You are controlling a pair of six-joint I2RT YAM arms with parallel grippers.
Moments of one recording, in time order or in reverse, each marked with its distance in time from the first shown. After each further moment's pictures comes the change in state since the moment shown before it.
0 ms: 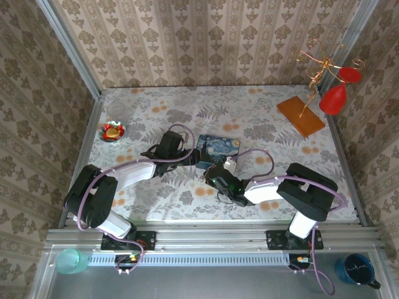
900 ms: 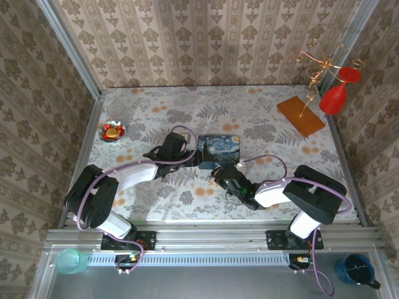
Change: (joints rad) left arm -0.040 0.003 -0.006 0.015 -0.034 -0.026; right arm -0.076 -0.068 -0.164 0.182 -0.048 0.092
